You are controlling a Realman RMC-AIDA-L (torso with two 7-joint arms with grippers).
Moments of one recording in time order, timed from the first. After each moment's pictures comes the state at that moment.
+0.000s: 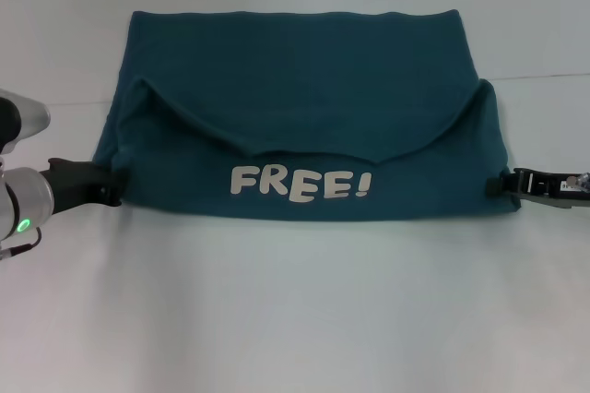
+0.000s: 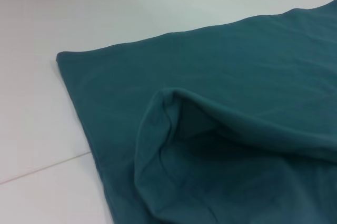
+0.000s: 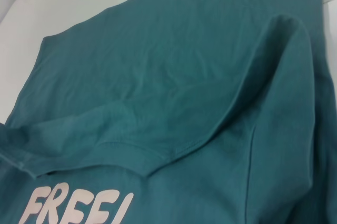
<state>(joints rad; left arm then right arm) -0.63 -2.14 0.89 0.67 2.18 0.64 -1.75 0.61 1.98 -0.59 -0.56 -2.25 -1.06 2.20</state>
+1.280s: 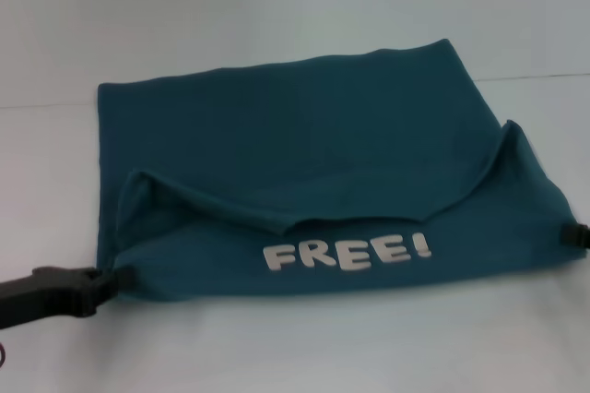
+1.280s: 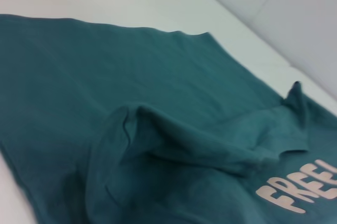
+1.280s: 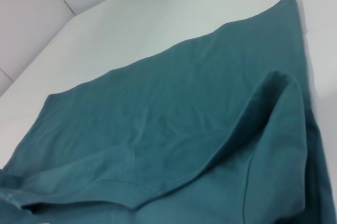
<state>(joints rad) -0.36 -2.17 0.67 0.95 2.15 1.44 -1.86 0.36 1.95 -0.46 -0.62 -2.10 -1.34 1.79</state>
